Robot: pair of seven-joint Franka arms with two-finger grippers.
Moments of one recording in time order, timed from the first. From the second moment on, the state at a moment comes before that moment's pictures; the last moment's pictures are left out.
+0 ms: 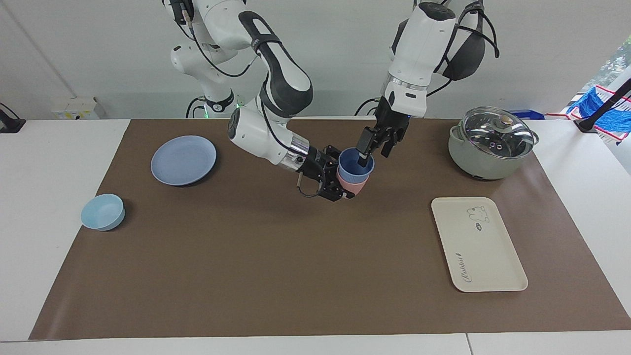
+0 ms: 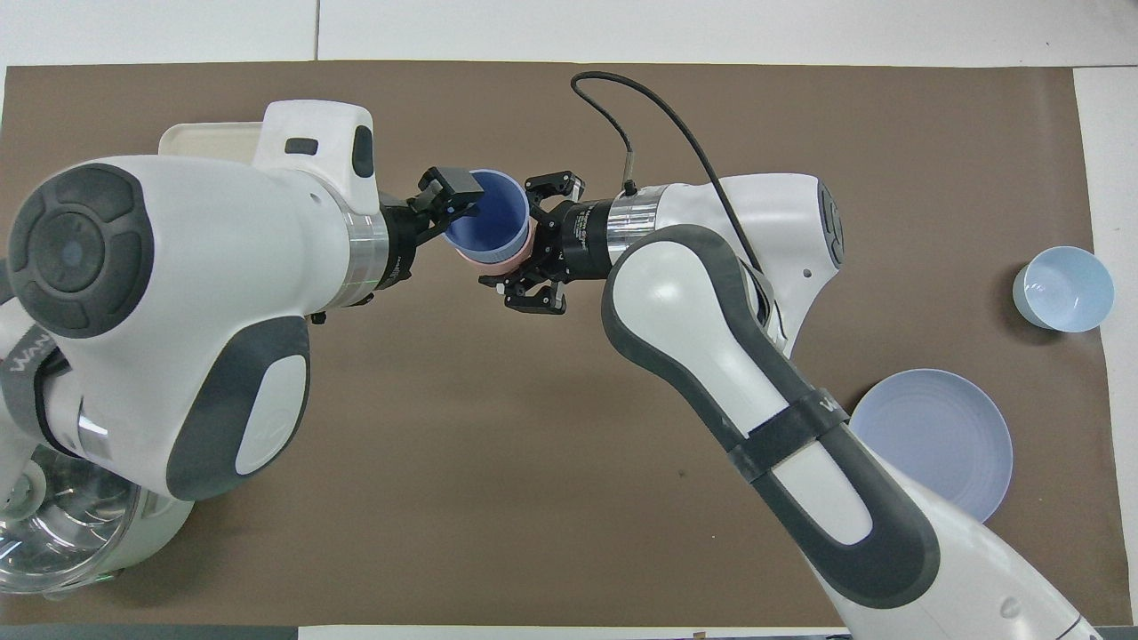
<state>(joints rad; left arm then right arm) -0.44 0.01 -0.09 -1.78 -0.11 2.13 -1.05 0.59 0.35 -0.09 -1.70 1.20 2.34 1.53</state>
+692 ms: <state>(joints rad) -0.44 0.02 -0.09 -1.76 -0.11 2.14 -1.06 0.59 0.35 -0.09 -1.70 1.20 2.34 1.53</state>
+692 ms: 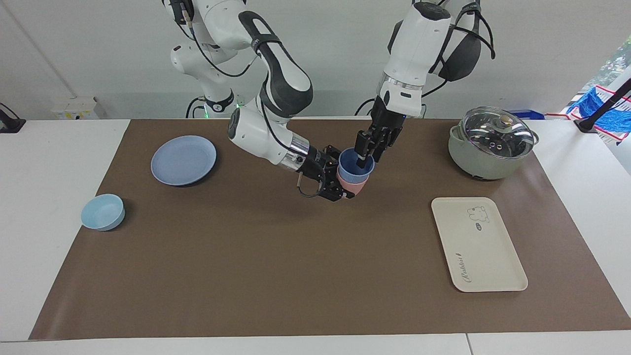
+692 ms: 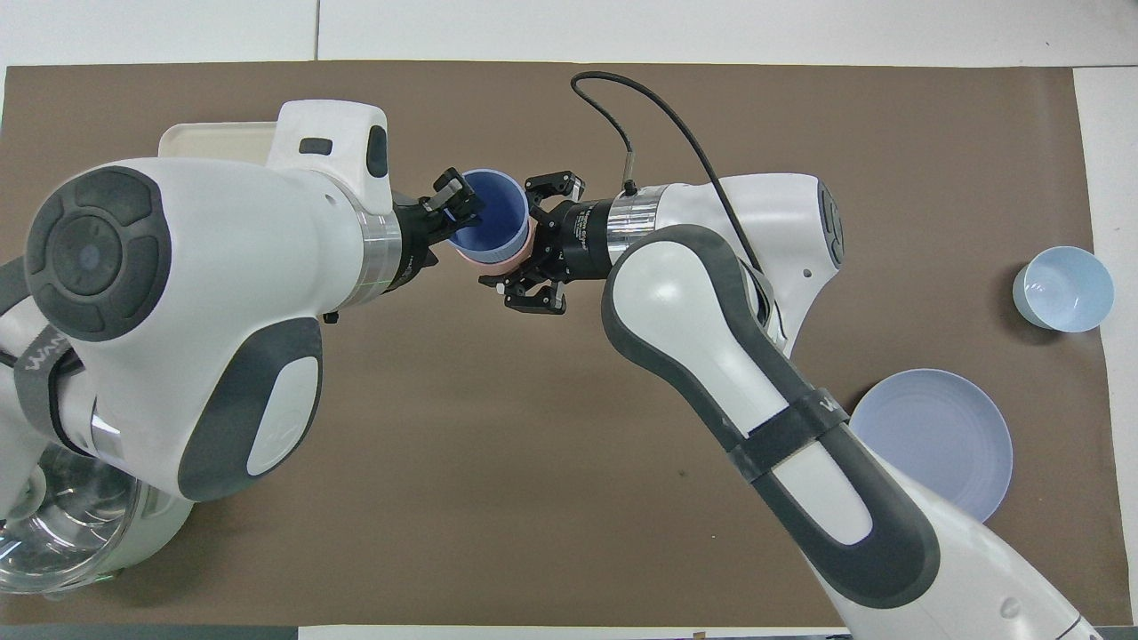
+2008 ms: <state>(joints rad) -0.33 -0.01 -0.05 -1.54 -0.11 1.88 -1.03 0.59 0.35 -0.09 -1.72 1.20 2.35 1.52</state>
